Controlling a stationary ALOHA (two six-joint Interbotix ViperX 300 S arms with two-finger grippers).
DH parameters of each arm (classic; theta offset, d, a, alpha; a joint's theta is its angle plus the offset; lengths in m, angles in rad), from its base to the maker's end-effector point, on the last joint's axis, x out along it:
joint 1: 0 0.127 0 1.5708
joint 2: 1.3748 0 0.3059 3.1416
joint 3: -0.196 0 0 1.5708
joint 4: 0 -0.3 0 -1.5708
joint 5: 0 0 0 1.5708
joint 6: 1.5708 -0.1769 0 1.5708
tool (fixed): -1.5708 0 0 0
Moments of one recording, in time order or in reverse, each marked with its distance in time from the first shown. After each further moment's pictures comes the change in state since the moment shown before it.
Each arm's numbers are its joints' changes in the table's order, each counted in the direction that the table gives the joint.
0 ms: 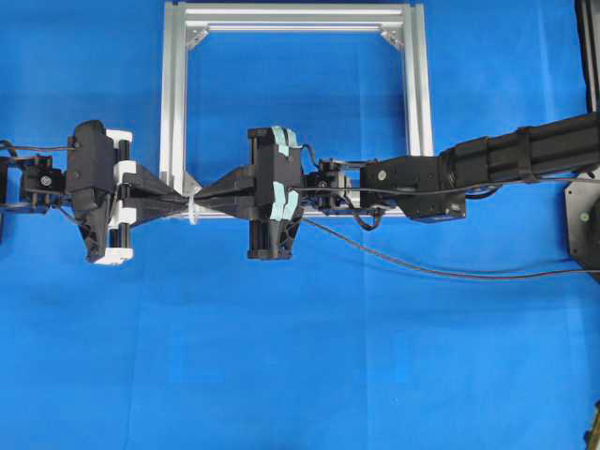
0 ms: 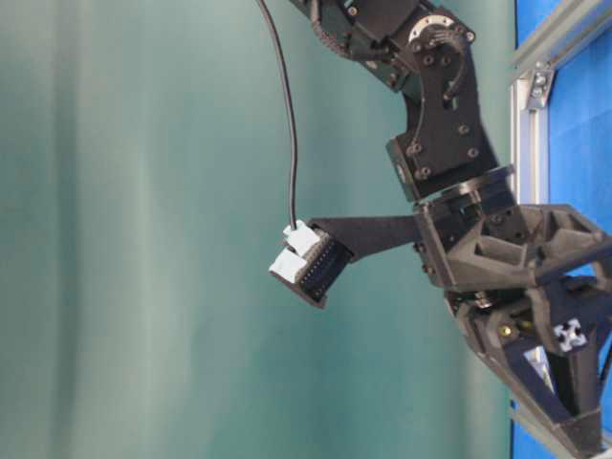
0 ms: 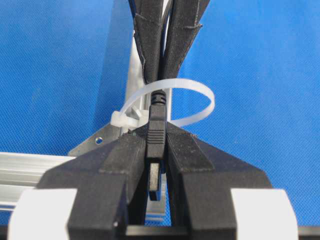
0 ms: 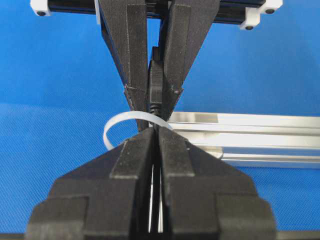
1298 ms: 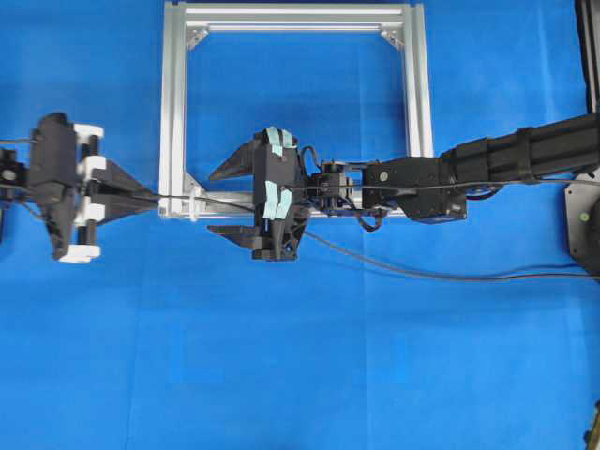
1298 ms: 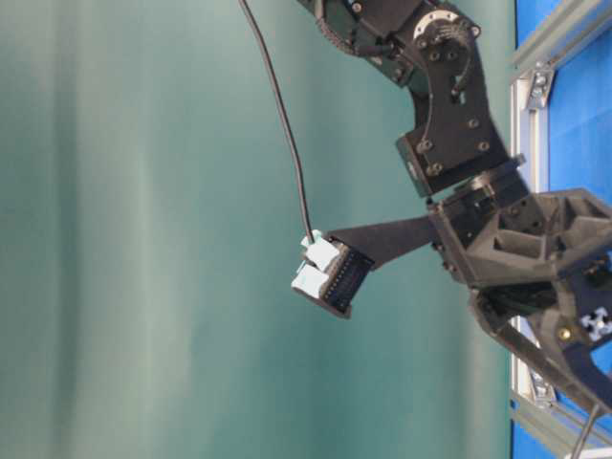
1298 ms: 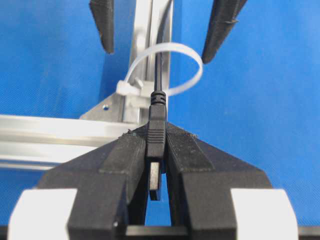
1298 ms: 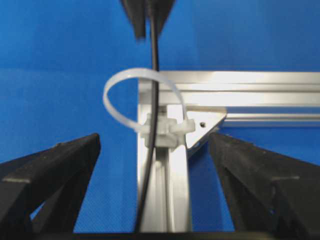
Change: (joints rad) left arm 0.002 0.252 0.094 0.002 0.153 0.002; right arm 0.002 -0.002 0.012 -0.017 0.026 -0.011
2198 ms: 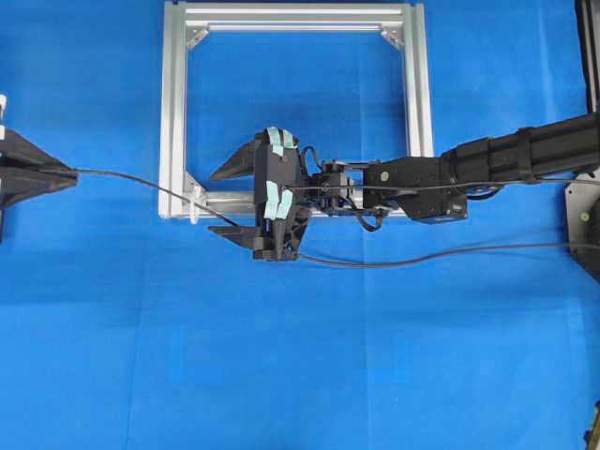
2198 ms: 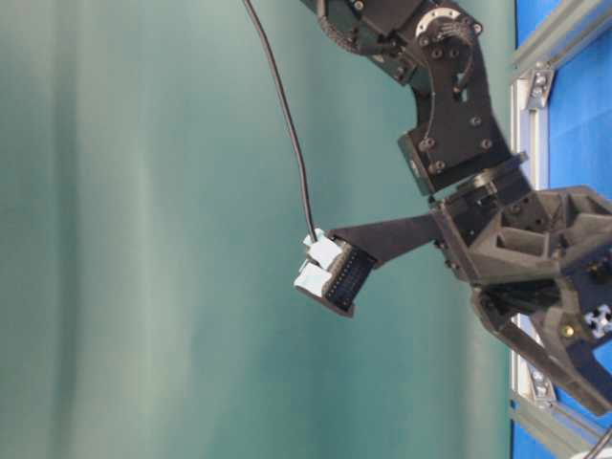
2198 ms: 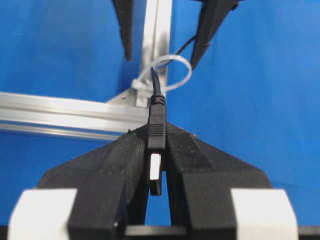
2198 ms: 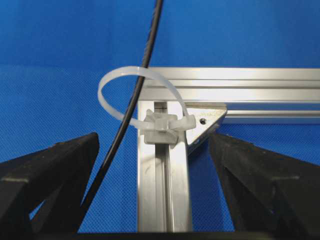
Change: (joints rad) left arm 0.081 0.813 0.012 0.000 0.729 0.011; right arm 0.000 0.002 0.002 0.000 0.000 0.000
